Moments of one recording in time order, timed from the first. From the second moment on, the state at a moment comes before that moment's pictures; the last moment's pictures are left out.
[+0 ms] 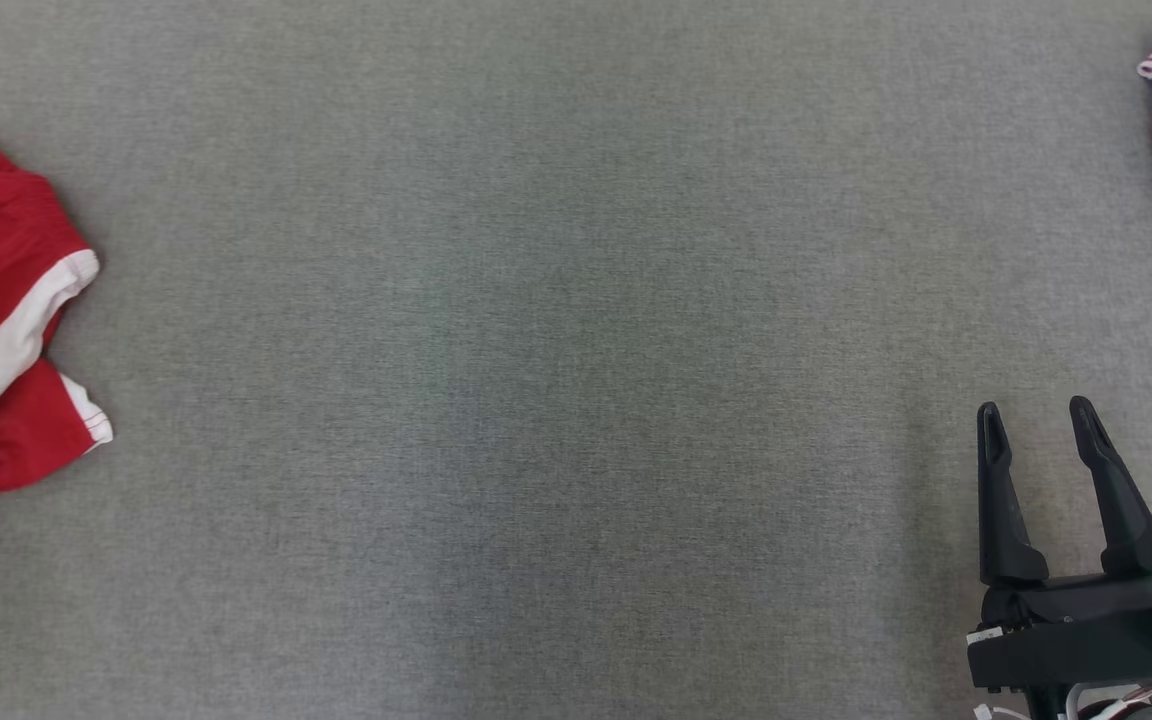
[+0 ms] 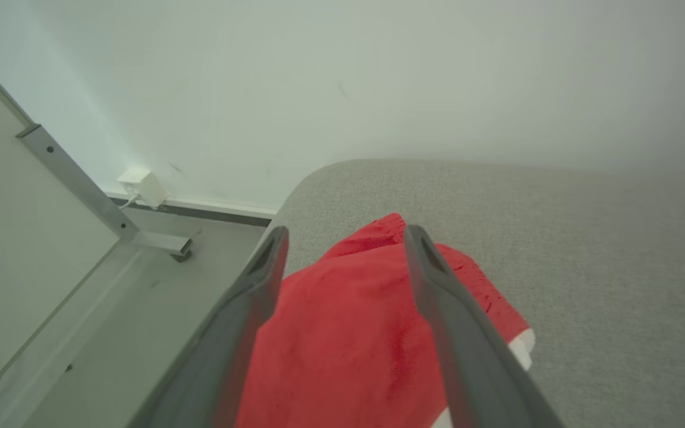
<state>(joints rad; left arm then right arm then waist) -0.77 0.54 0.04 0.69 -0.42 -0.12 -0.05 -0.02 -0.08 -0.06 -0.18 0.15 0.13 -0.08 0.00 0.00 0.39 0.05</state>
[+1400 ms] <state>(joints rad) -0.93 0.66 -0.25 0.97 -0.62 -0.13 -0.21 -0.01 -0.05 -0.04 -0.14 0.15 0.13 -0.09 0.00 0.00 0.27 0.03</state>
